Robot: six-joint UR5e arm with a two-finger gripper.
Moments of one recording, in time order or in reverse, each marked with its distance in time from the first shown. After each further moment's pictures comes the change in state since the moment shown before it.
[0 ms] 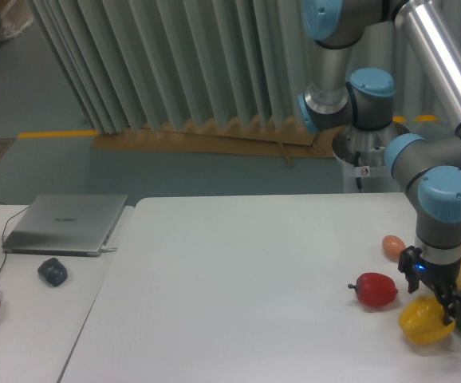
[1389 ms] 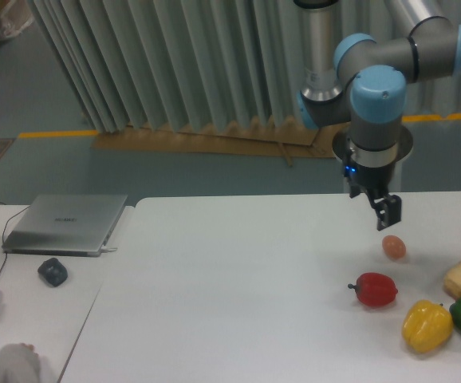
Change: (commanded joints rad) arm -0.147 0.304 -0.020 -0.482 -0.046 -0.020
